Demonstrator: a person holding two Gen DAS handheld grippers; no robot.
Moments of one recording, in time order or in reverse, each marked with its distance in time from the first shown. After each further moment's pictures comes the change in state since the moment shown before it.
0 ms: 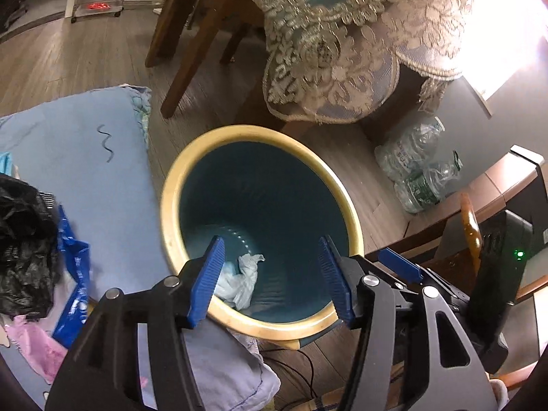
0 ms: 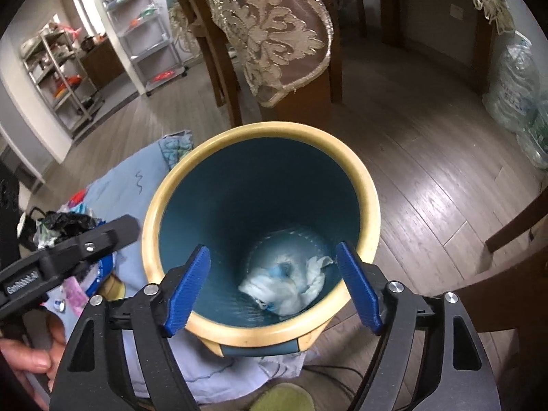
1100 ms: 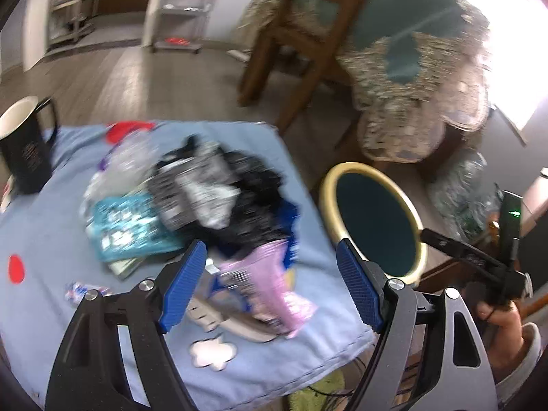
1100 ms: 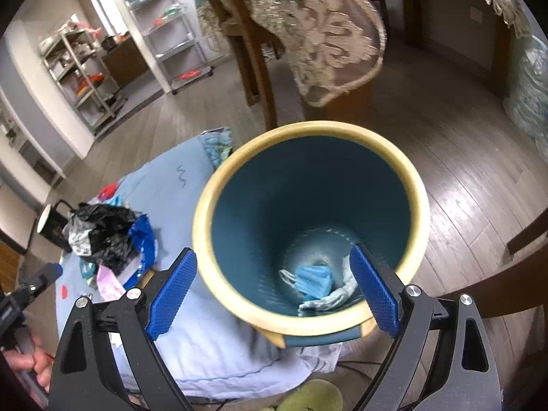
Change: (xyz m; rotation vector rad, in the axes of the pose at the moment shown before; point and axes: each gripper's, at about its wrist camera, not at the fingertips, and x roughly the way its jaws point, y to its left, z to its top) left arm -0.155 0.109 -0.060 -0.085 -0.181 0.264; right arm -0.007 0.047 -0.005 -0.038 -0.002 0.094
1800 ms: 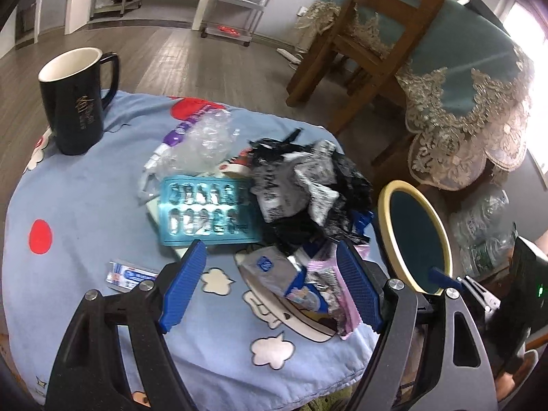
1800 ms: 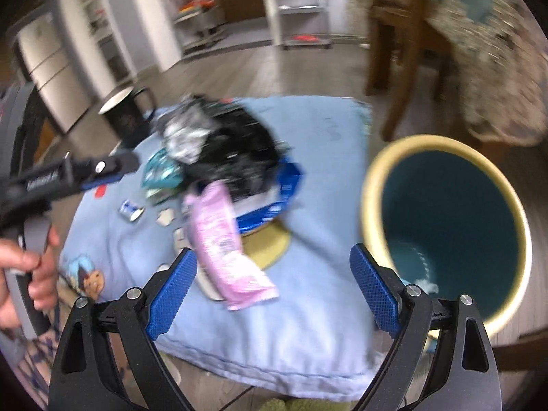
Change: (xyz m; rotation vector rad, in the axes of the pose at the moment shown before) left arm -0.003 0.066 -0.004 -0.154 -0.012 0.078; right arm 0.029 0.143 -0.053 -0.463 0.102 0.202
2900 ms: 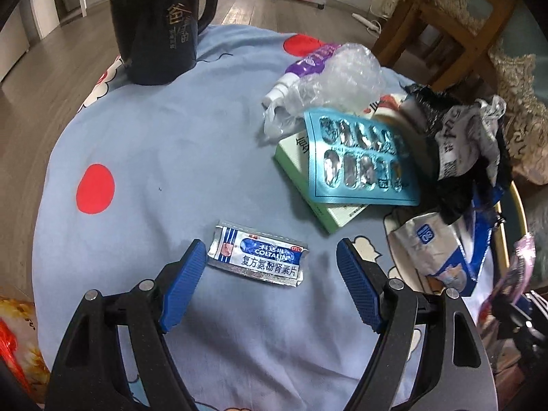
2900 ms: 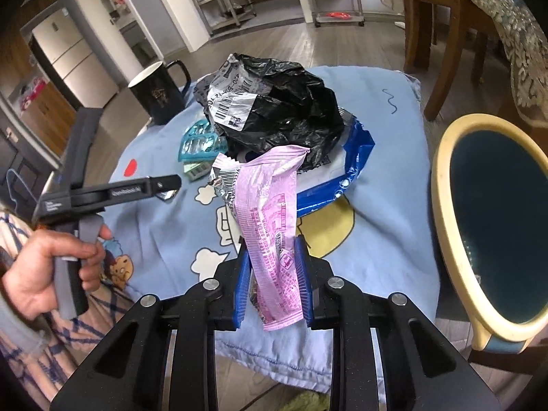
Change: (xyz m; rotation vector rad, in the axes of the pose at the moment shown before) left arm 0.042 0.079 -0.022 -0.067 0.162 0.293; right arm 0.022 0.017 -0.009 0.006 0.084 0.143
